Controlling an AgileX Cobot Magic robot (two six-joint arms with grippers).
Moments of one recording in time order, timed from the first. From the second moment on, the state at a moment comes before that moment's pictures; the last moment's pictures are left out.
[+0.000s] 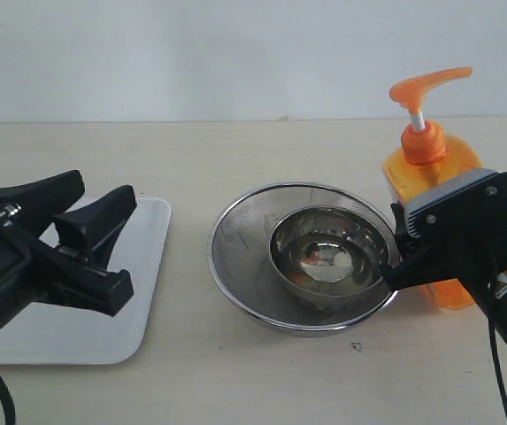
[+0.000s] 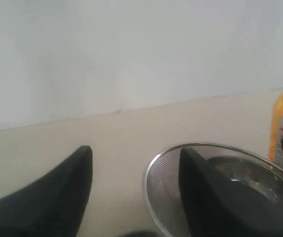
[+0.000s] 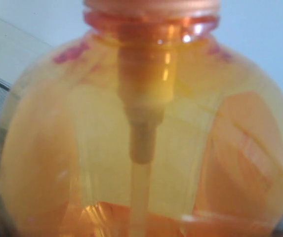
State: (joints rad) left arm -0.97 1.22 -0.24 -0.70 -0.93 0.37; right arm 0.58 1.71 -0.27 0.46 -1.22 -0.55
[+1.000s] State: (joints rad) left arm -0.73 1.22 -0.99 -0.31 0.10 0.52; right arm 0.58 1.71 -0.27 0.46 -1.22 -0.54
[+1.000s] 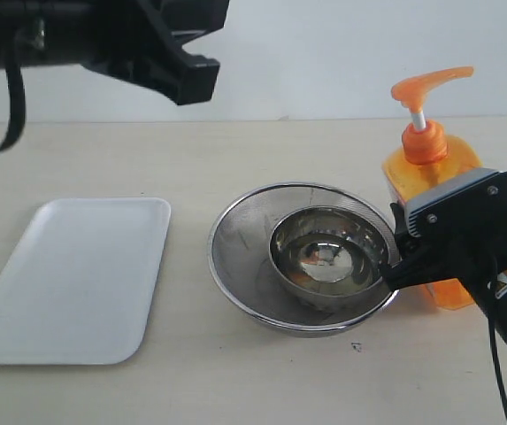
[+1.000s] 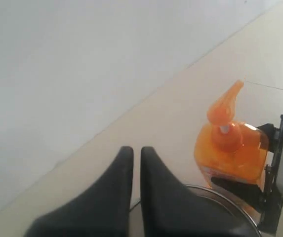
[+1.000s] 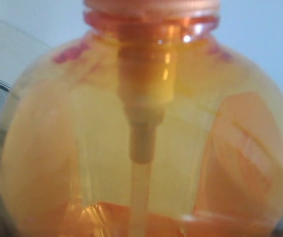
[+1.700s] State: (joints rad) left arm -0.53 1.34 -1.12 -0.97 0.68 1.29; right arm 0.58 1.71 -0.27 0.44 -1.22 -0.53
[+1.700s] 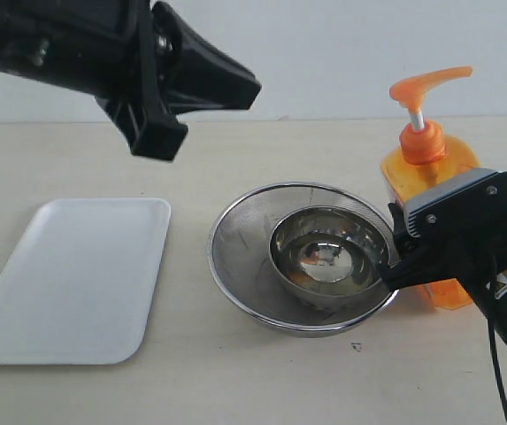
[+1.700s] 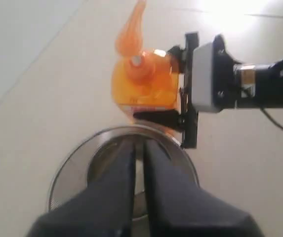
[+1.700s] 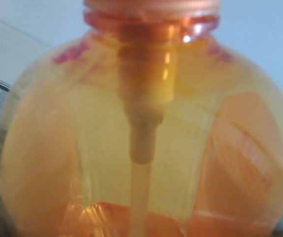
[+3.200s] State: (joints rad) left arm -0.69 1.87 -1.80 -1.09 0.92 1.10; right arm 0.58 1.71 -0.27 0.43 -1.22 -0.54
